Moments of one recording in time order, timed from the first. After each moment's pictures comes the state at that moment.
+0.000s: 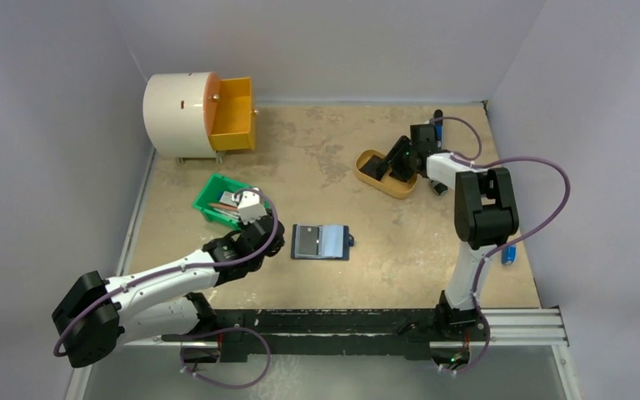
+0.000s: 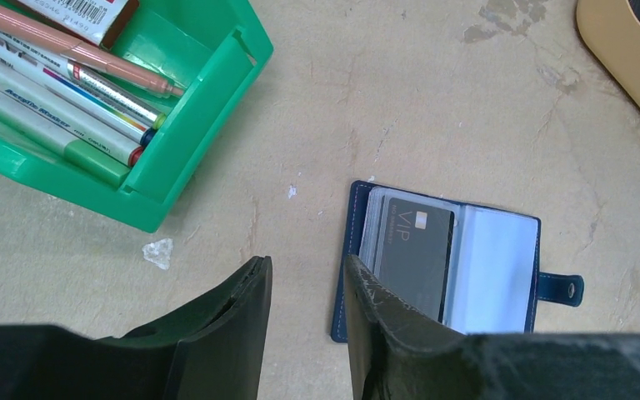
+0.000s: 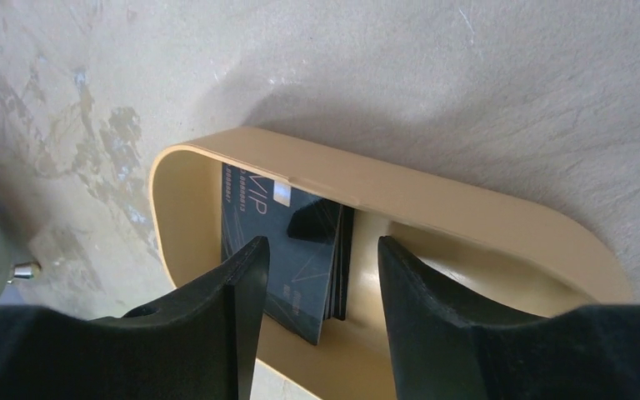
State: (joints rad) left arm -0.90 1.05 0.53 -0.25 -0.66 -0.91; right arm 0.12 1.95 1.23 -0.15 -0.13 0.81
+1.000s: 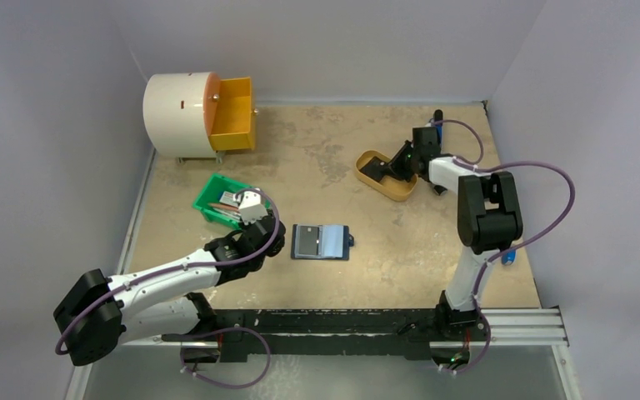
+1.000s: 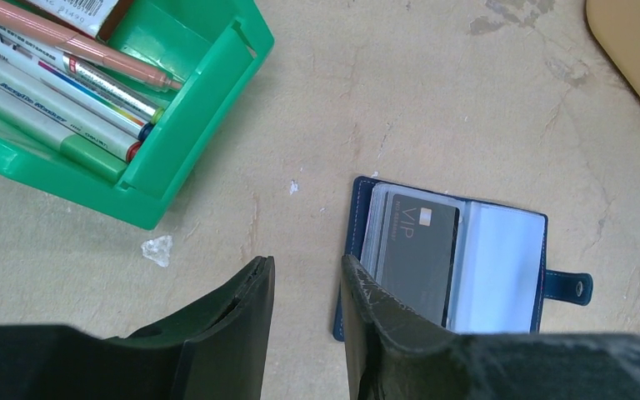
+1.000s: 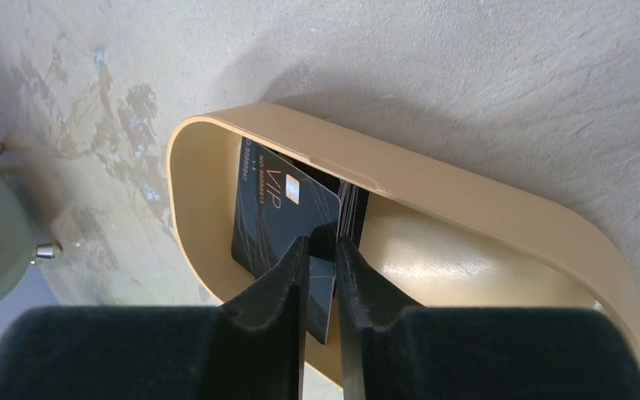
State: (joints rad) left arm -0.90 1.07 0.53 -0.25 -0.65 -0.91; right arm 0.12 1.91 1.18 -0.12 -0.17 0.82
